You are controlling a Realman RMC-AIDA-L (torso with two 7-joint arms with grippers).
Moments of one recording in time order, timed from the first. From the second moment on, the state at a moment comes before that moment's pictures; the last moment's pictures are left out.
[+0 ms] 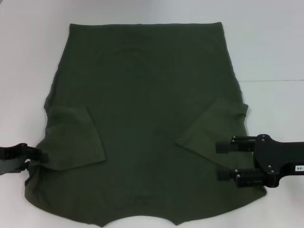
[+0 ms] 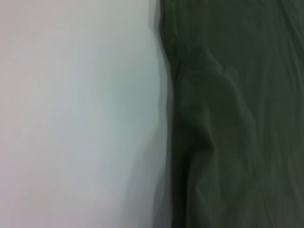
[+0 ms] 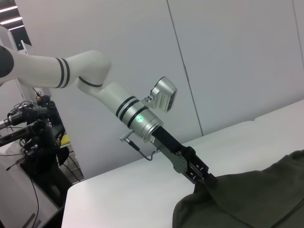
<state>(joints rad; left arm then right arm) -0.68 -1.91 0.37 0.58 2.65 1.32 -2.51 0.61 1.96 -0.68 -0.53 -1.98 -1.80 1.37</state>
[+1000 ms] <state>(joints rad) -0.70 -1.91 0.42 0.59 2.70 1.30 -2.56 0.61 1.96 -0.66 -0.53 -1.98 -1.79 1.38</state>
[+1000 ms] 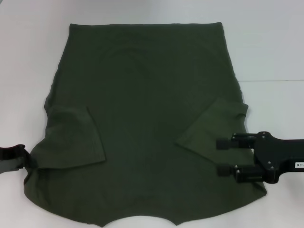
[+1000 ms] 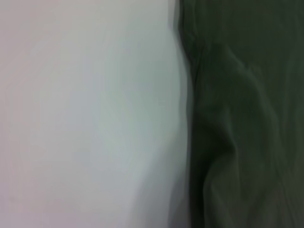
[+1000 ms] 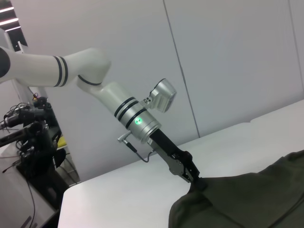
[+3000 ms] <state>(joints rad) -0.71 -1.91 0.41 0.59 2.67 1.30 -2.51 0.71 1.80 -0.67 -0.42 -2.46 -1.50 2.53</state>
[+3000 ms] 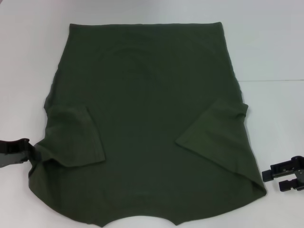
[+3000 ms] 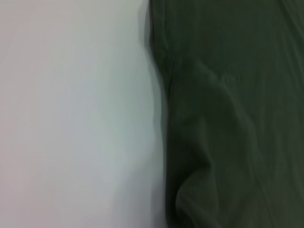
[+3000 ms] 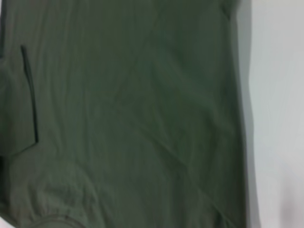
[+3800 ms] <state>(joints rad) -0.71 -1.91 0.41 0.59 2.66 1.29 -2.51 0.72 1.85 -0.70 -0.41 -2.46 -1.41 2.50</state>
